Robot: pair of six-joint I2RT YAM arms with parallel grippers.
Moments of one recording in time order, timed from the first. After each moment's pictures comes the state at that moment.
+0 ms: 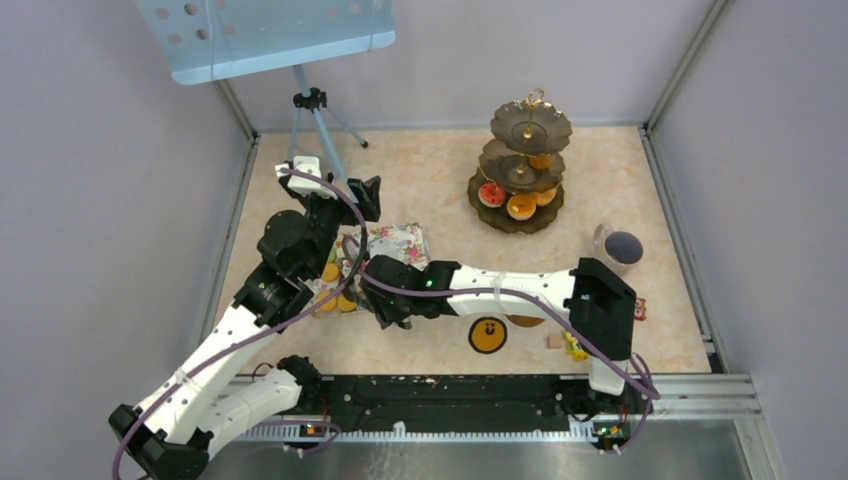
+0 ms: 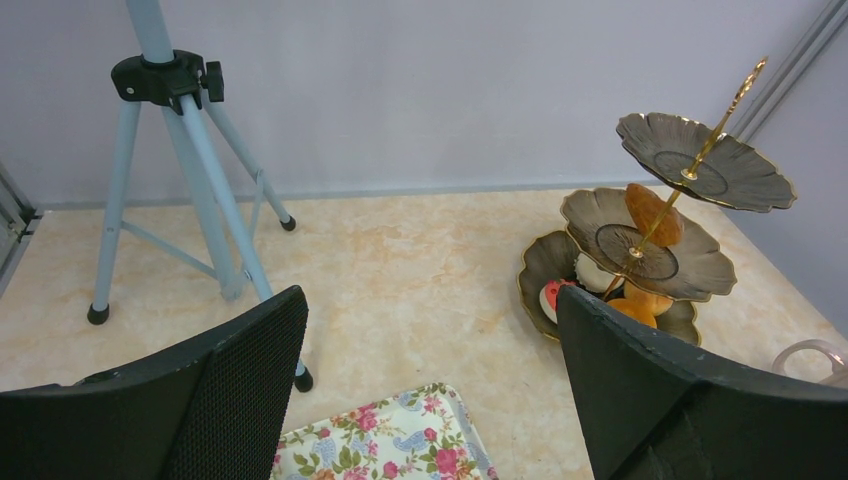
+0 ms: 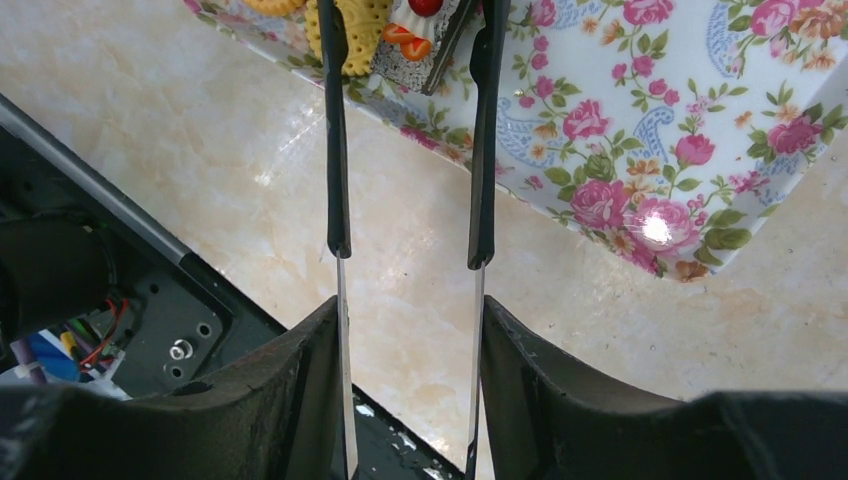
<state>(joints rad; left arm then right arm) -0.61 0.83 0.89 0.05 -0.36 -0.14 1.26 1.84 1.43 -0.50 0.21 0.58</state>
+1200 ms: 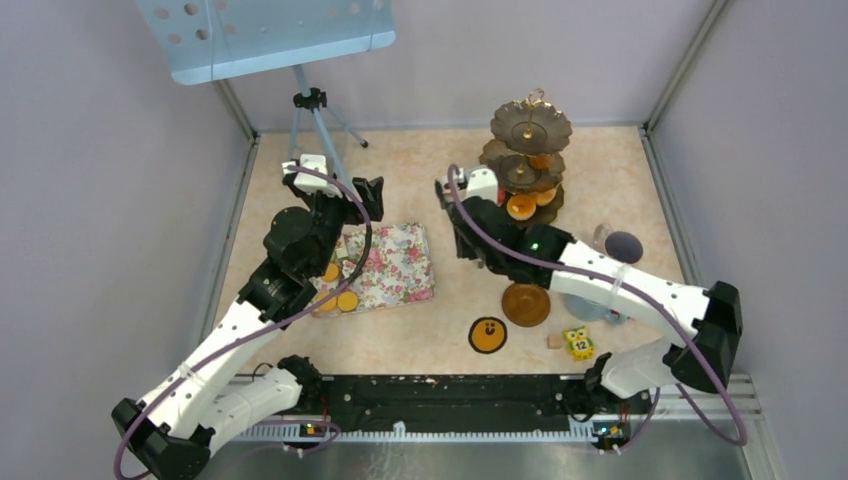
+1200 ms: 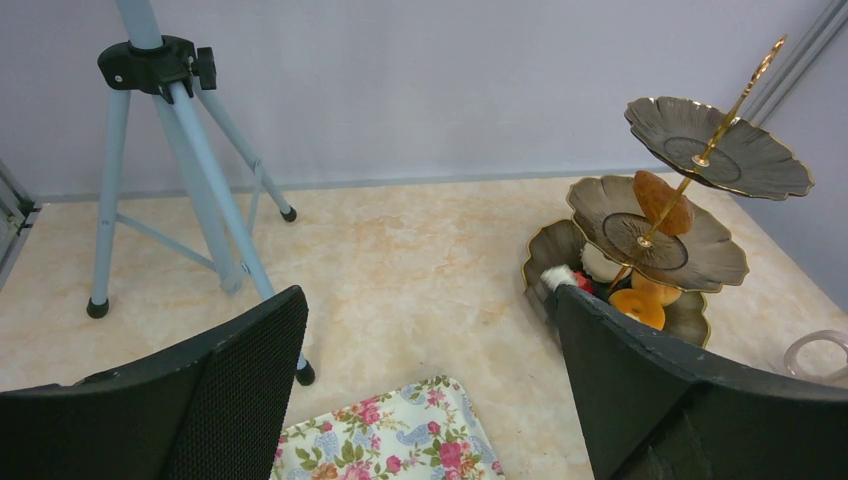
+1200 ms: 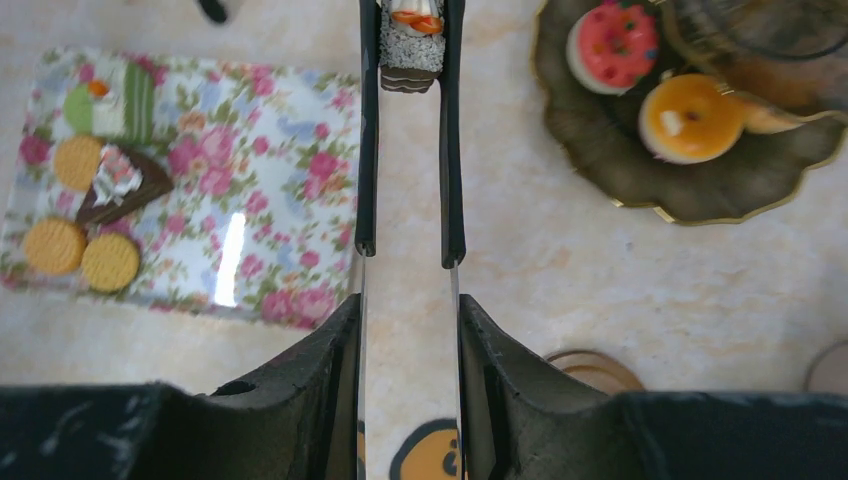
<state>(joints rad) -0.61 0.86 0.89 0.05 -0.36 -0.14 1.06 1.40 1.28 -0.61 0.56 0.49</state>
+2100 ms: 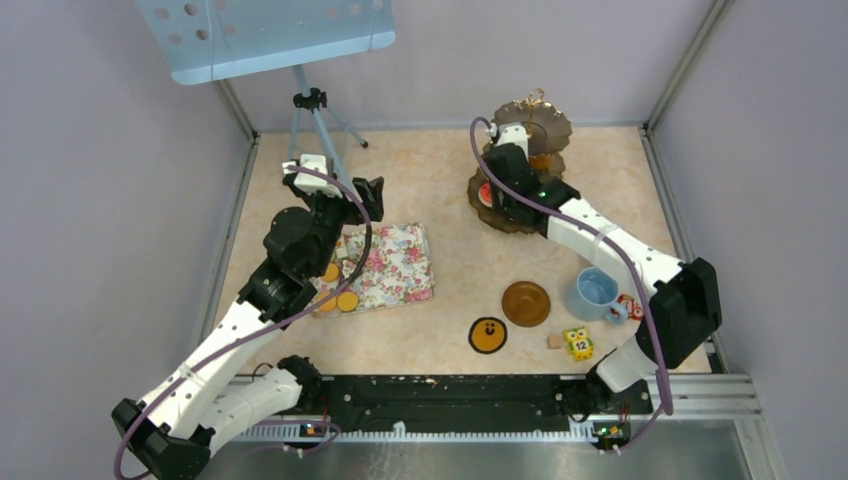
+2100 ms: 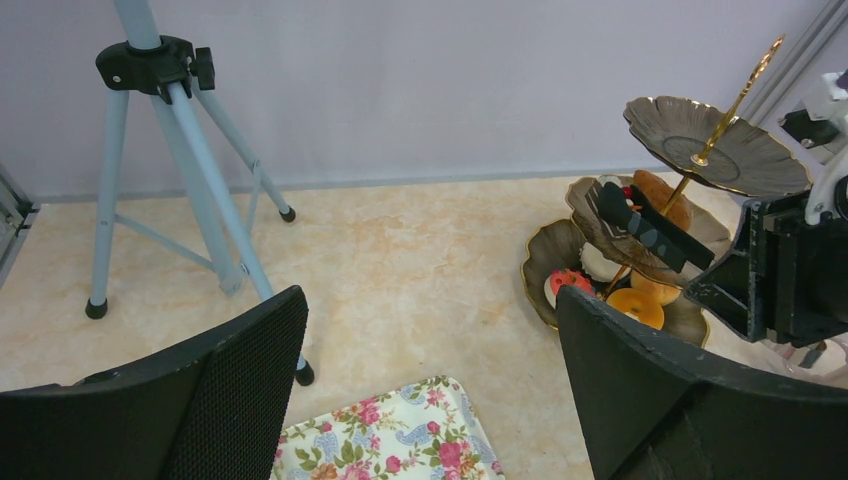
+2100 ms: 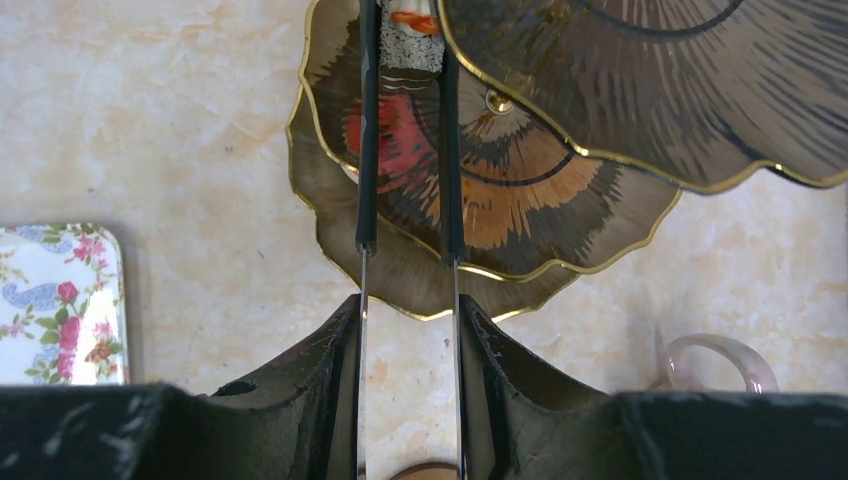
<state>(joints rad) -0.61 0.86 0.89 0.05 -0.36 -0.14 0.65 1.53 1.35 -0.51 0.55 0.24</state>
